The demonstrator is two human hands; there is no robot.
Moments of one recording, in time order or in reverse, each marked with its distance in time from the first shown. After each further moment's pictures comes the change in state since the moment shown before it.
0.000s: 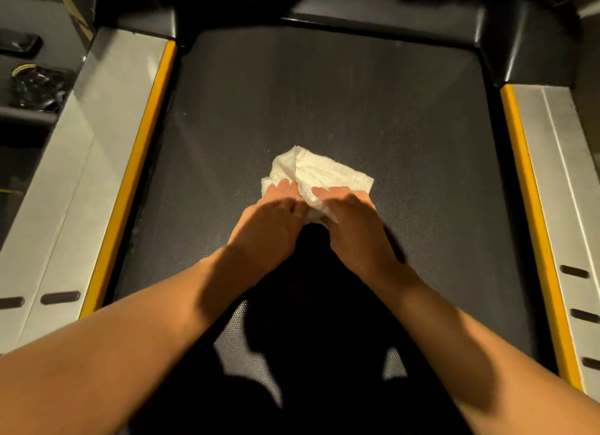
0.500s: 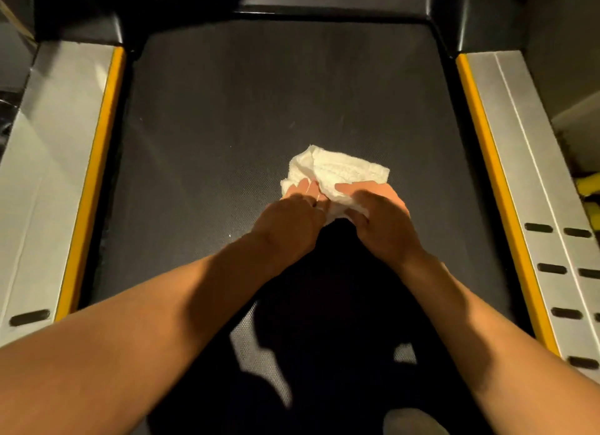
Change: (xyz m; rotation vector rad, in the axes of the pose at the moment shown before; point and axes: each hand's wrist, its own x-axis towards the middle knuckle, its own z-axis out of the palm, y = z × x) left_hand 0.028 0.057 -0.006 0.139 -0.093 0.256; right_hand -0.040 0.047 -0.045 0.144 0.063 0.174
